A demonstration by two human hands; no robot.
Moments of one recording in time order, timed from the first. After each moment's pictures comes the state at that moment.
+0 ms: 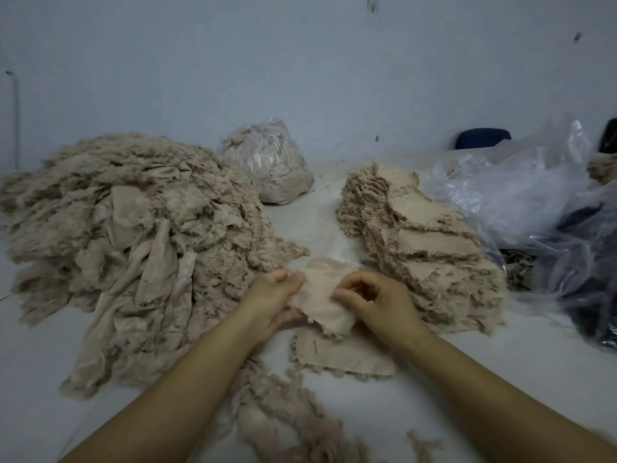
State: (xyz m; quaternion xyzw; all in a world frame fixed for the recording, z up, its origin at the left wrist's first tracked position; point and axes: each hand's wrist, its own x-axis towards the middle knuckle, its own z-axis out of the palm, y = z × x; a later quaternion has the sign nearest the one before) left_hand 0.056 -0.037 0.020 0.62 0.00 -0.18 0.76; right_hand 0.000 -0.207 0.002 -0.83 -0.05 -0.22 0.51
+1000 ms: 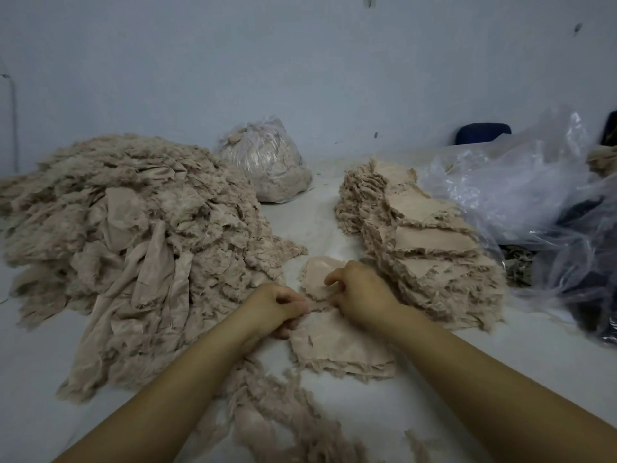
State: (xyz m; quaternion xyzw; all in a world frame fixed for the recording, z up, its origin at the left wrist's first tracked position) left_hand 0.057 -0.022 0.004 0.81 -0.09 -0.17 0.55; right_hand 0.042 -0.203 0.006 -0.97 -0.02 -0.08 0.21
